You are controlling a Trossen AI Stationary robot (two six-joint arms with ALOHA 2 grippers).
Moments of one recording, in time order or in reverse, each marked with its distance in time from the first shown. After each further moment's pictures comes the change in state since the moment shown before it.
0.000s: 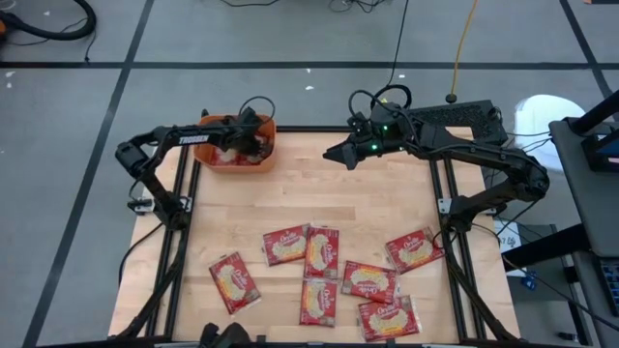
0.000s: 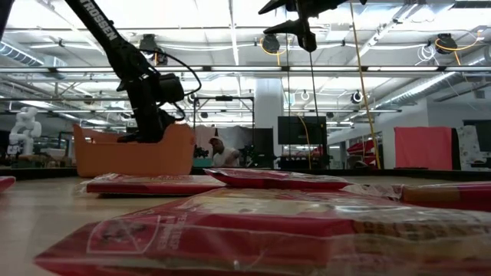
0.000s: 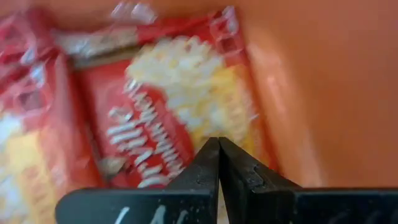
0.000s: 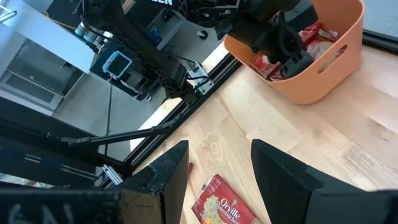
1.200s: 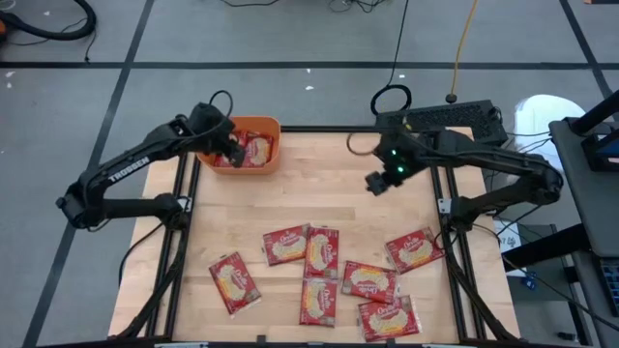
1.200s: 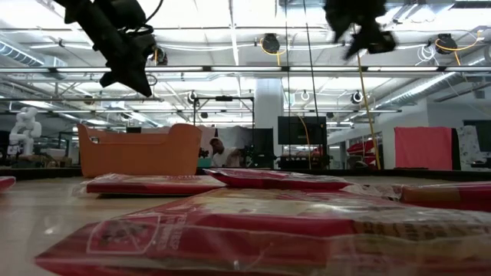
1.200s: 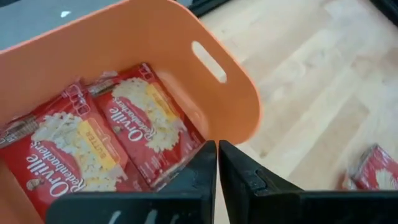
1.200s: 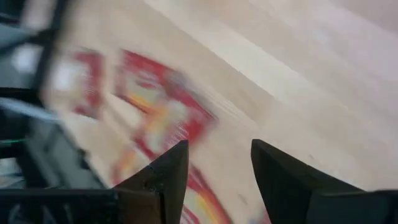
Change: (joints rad) left arm -0.050 -0.629 0.000 -0.350 0.180 0.226; right arm 0.109 -0.129 0.000 -0.764 0.105 0.147
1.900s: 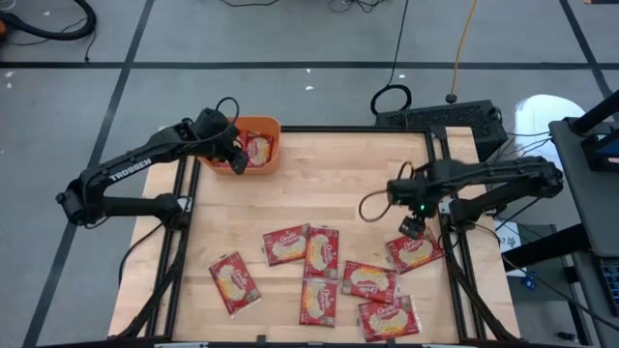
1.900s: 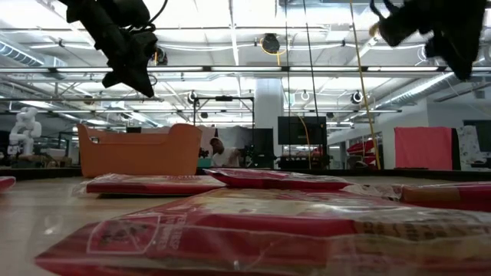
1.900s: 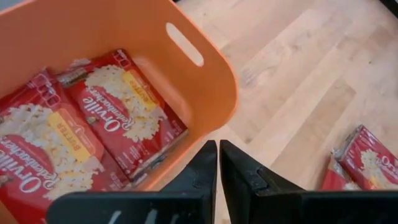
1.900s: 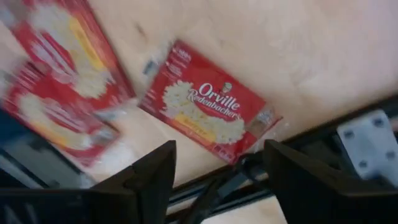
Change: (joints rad) left arm -0.088 0.012 0.000 -0.014 -0.002 -0.045; right arm 0.293 -0.016 -0.175 -0.419 -0.011 -0.170
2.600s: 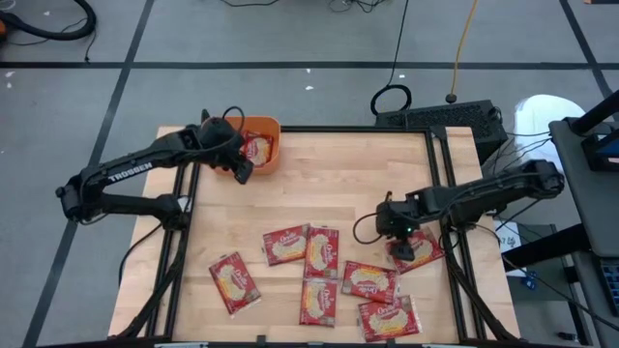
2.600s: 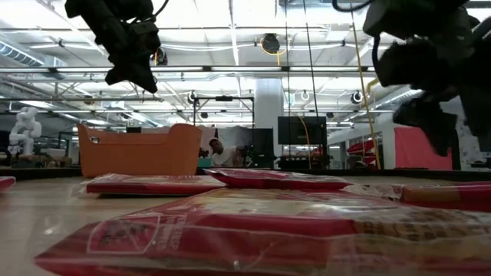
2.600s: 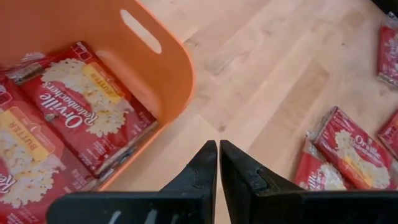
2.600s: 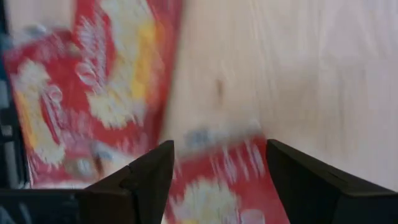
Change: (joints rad) left arm -0.129 0.000 0.000 0.000 -0.025 -0.053; right arm 0.070 -0.009 -0.457 0.838 -0.126 -0.382
